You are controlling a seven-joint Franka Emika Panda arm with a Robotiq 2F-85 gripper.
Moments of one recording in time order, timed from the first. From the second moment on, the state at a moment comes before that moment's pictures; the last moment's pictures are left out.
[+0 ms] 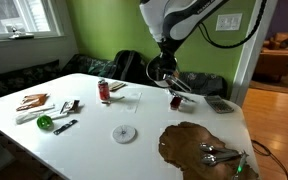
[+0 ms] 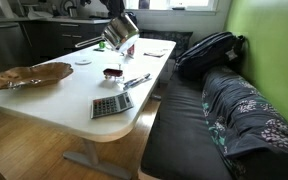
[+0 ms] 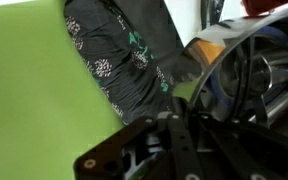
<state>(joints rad) 0.32 0.49 -0.12 -1.61 -0.80 2.03 0.67</state>
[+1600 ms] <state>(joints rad) 0.36 0.73 -0.06 -1.44 -1.48 1.92 0.52</state>
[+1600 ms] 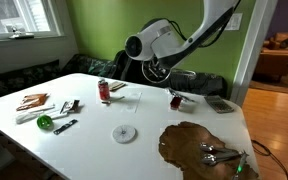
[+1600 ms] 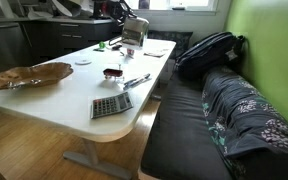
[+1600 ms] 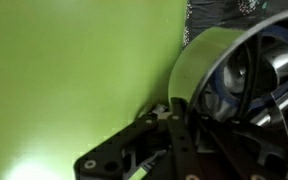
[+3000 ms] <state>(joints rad) 0.42 0.94 0.03 -1.44 -1.92 1.56 0.56</state>
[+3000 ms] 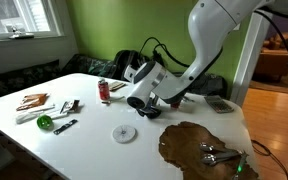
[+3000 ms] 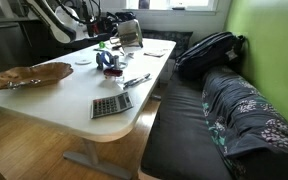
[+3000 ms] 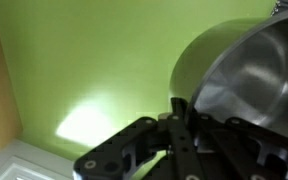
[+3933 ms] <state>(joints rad) 0.20 0.73 0.18 -1.37 -1.54 1.88 0.57</state>
